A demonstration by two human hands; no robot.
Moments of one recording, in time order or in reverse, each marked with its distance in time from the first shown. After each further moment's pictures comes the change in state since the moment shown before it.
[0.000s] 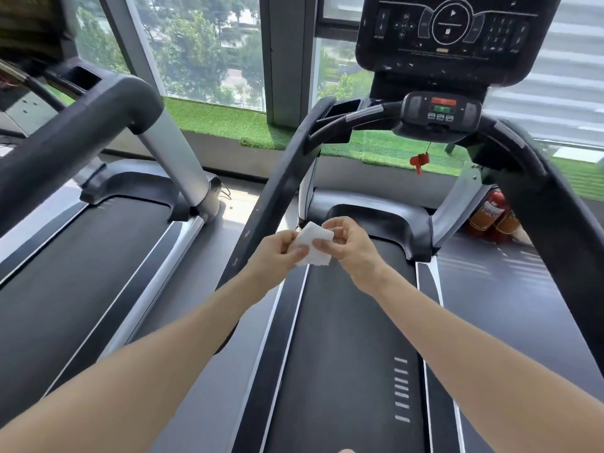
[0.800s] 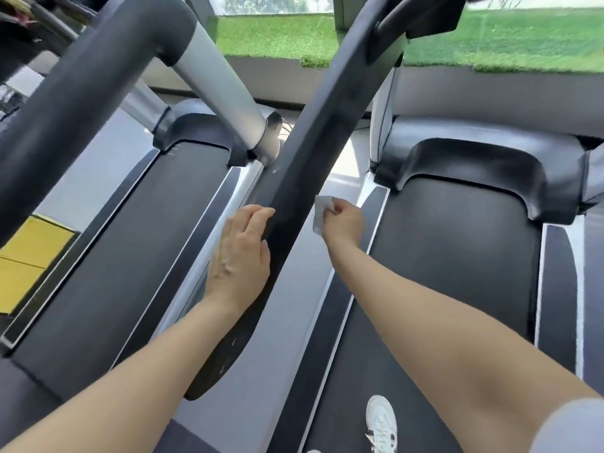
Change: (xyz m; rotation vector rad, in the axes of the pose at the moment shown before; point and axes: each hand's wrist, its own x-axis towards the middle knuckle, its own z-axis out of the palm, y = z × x) left_hand 0.085 -0.112 -0.035 1.045 0.444 0.012; right_hand 0.205 0.156 0.076 -0.034 0.244 0.296
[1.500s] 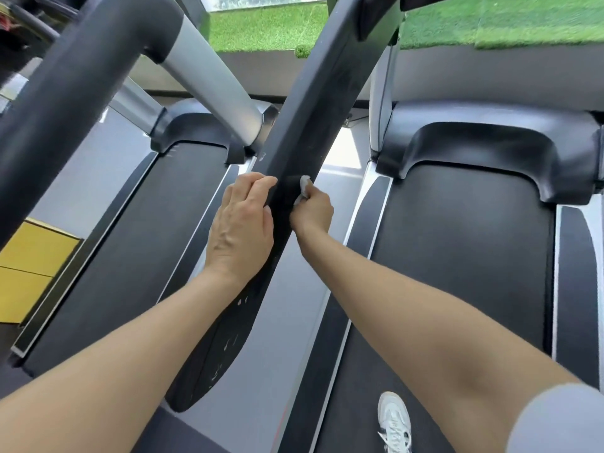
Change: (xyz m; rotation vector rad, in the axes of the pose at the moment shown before) left_hand 0.032 0.007 0.016 0.050 0.058 0.099; right_hand 0.000 -0.003 0.038 0.083 -0.120 0.017
